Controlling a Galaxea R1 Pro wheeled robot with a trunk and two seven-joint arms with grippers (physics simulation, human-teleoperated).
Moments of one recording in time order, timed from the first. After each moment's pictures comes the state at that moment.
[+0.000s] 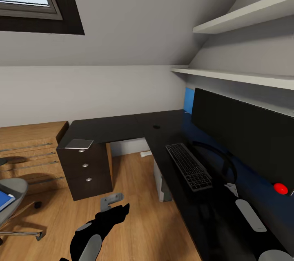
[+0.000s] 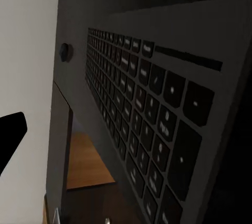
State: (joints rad) left arm -0.09 -0.03 -0.32 -1.61 0.63 0.62 0.53; right arm -0.46 -0.19 -0.09 -0.86 -1.40 0.25 -0.05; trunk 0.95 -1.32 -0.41
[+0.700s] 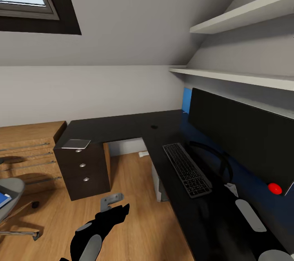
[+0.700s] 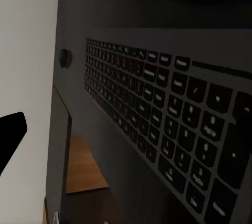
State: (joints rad) left arm -0.09 -0.03 -0.32 -1.61 0.63 0.62 0.53; right arm -0.46 -0.19 -0.09 -0.86 -1.40 0.25 -0.05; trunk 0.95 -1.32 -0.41
